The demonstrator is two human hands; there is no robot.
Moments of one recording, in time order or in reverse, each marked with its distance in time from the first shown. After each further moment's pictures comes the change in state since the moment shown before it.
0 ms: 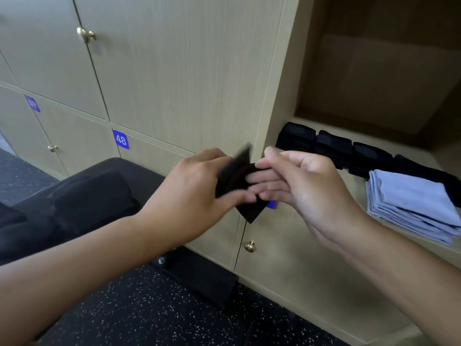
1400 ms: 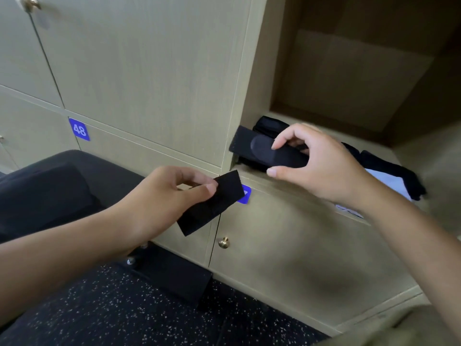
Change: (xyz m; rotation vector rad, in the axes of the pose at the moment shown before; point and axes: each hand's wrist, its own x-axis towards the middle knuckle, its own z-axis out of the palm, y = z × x) left_hand 0.001 -0.009 0.017 -0.609 -0.306 -0.506; right_hand 0.040 -0.004 -0.084 -0.968 -0.029 -0.374
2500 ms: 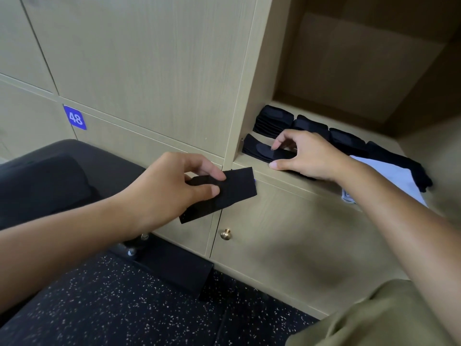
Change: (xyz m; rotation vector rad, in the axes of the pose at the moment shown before) left_hand 0.018 -0.010 -0.002 0.101 0.017 0.110; right_hand 0.050 0.063 0.030 -0.132 -0.219 0.163
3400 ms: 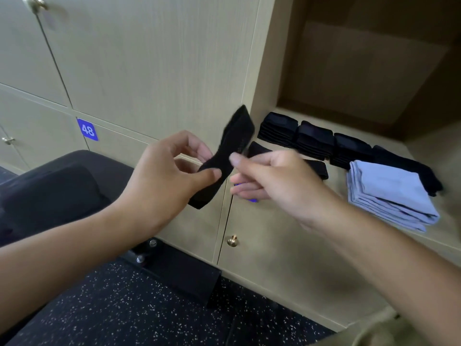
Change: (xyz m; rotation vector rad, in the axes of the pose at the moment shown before) left_hand -0.008 0.021 -0.002 -0.165 0.309 0.094; right_hand -0.068 -0.109 0.027 0.827 -0.010 0.158
